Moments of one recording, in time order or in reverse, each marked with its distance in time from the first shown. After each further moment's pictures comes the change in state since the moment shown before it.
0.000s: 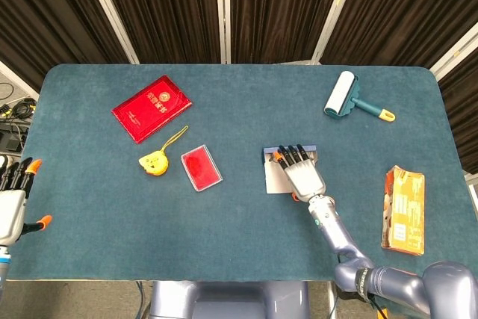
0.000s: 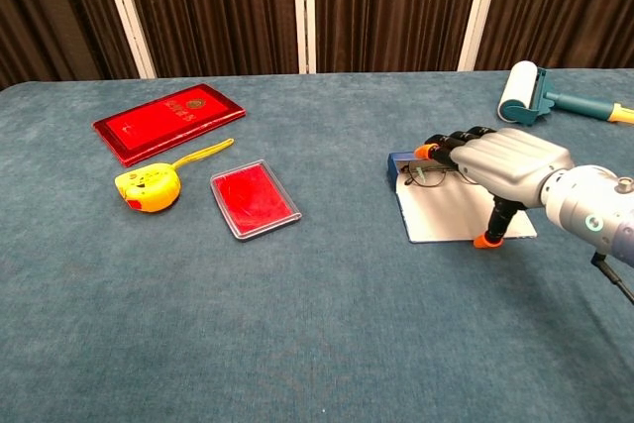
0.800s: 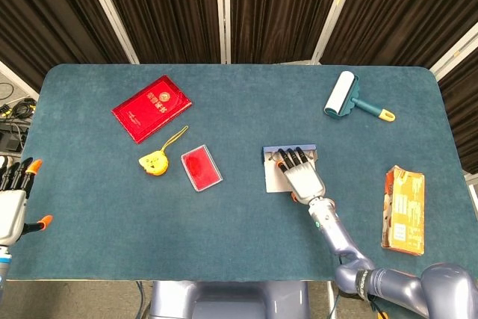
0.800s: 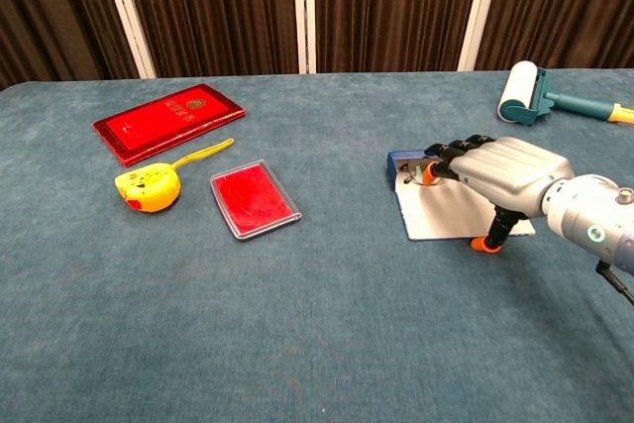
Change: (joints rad) left arm -0.001 0.000 0.001 -0.002 -0.001 0.000 0.002; right arm -0.011 -0.013 -0.010 0.032 -0.040 -0.003 0.018
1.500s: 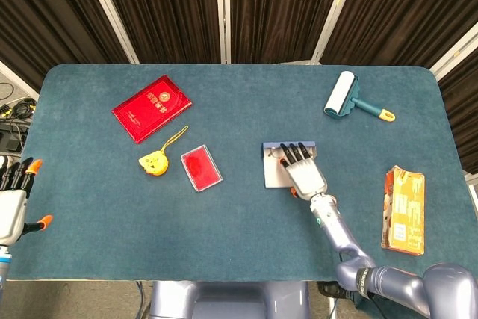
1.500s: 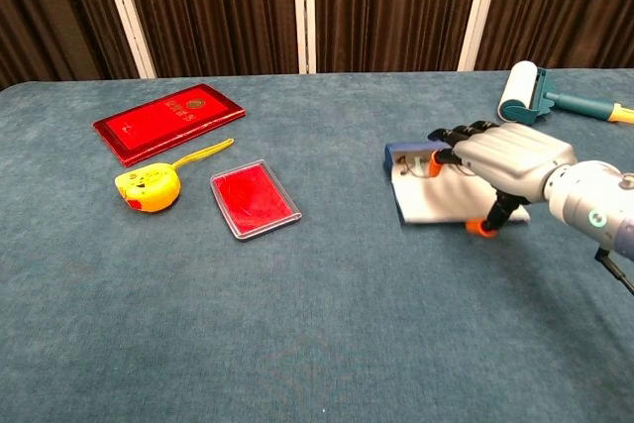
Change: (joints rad) left arm -0.002 -0.001 -0.001 0.002 -0.006 -0.003 0.001; right arm 0.001 0.007 0.035 0.009 -0.012 0.005 0.033
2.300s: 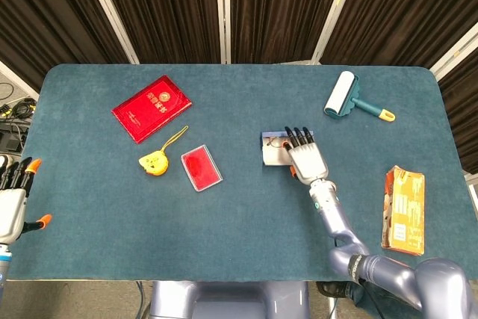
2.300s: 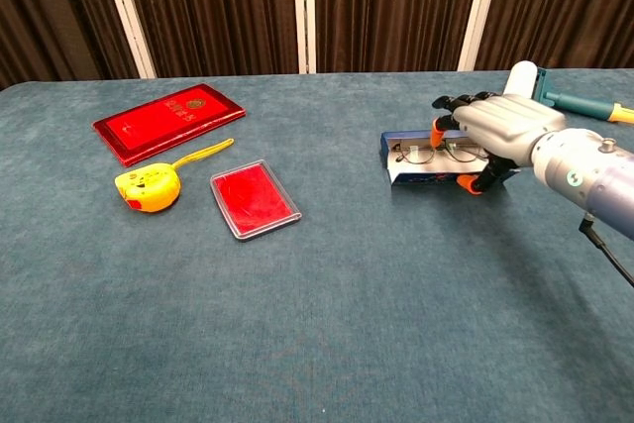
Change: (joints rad) left arm -0.007 -0.006 -0.004 0.009 -0.023 -0.009 0.011; right arm 0.052 -0.048 0.089 0.108 0.051 -0.023 0.034
